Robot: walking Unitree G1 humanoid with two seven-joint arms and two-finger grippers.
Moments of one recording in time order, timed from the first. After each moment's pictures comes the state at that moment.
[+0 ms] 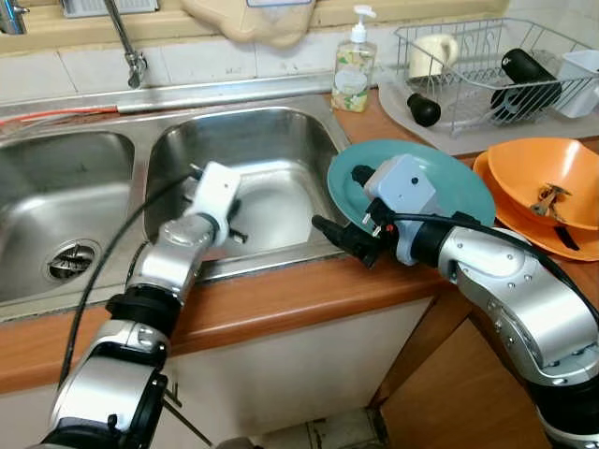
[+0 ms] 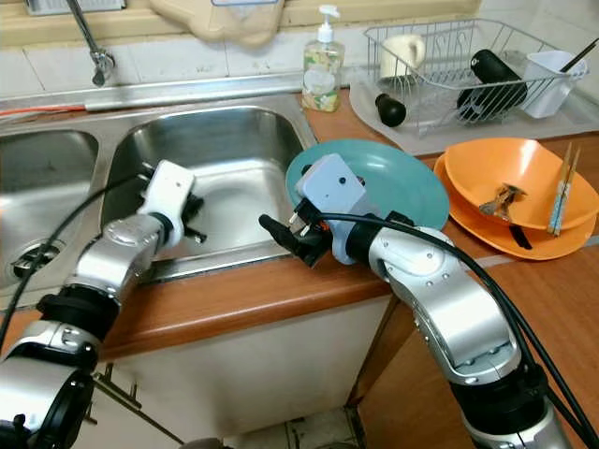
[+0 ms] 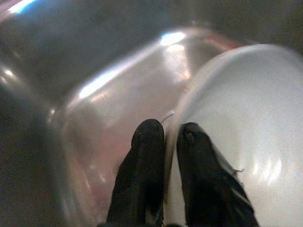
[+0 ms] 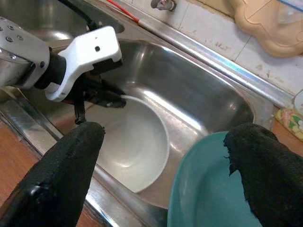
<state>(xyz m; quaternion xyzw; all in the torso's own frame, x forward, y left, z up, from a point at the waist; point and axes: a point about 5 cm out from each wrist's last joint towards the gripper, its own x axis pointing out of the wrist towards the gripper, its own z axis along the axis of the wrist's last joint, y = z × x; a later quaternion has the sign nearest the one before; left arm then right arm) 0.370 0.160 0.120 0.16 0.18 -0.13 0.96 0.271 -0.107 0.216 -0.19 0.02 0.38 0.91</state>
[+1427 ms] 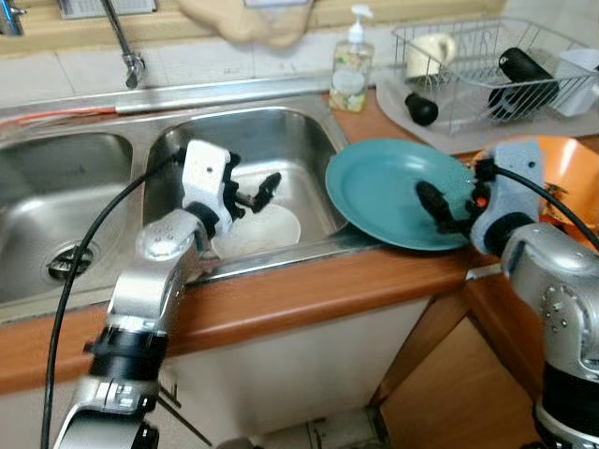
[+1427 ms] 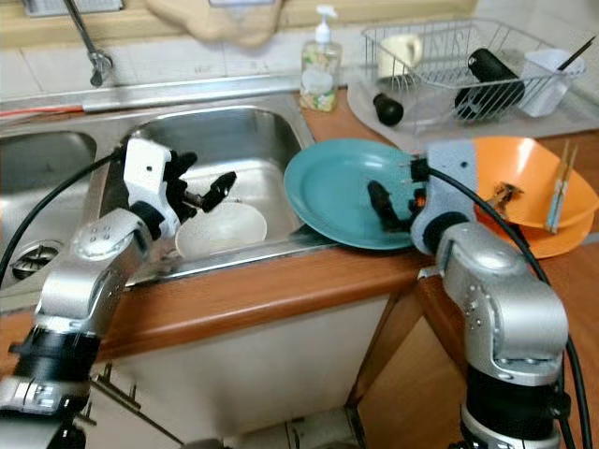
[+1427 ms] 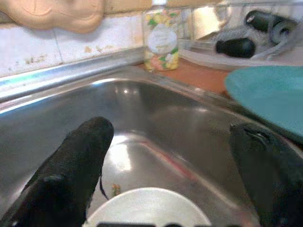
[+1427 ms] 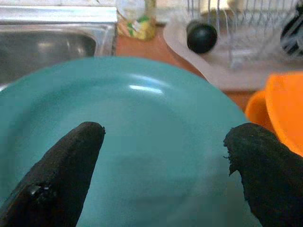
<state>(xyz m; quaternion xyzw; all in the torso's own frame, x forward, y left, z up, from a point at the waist) 0.325 0.144 0.175 0.03 0.00 -0.23 0.97 0.281 -0.194 0.208 -0.02 0.13 0.05 0.99</state>
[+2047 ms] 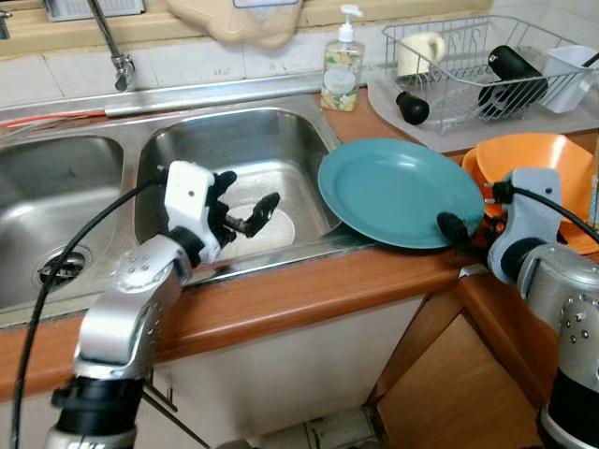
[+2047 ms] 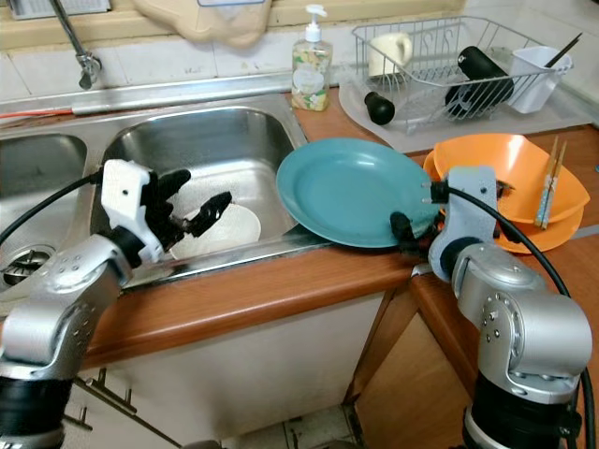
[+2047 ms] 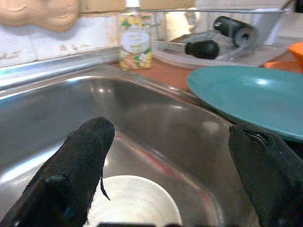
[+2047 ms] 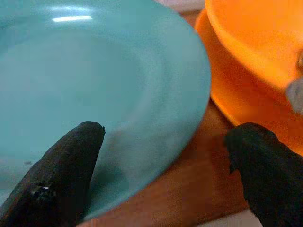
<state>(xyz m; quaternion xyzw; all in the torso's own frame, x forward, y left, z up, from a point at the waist) 0.291 0.152 0.178 0.01 0.00 -0.27 0.96 0.263 -0.210 0.192 0.02 0.23 -0.02 0.97</state>
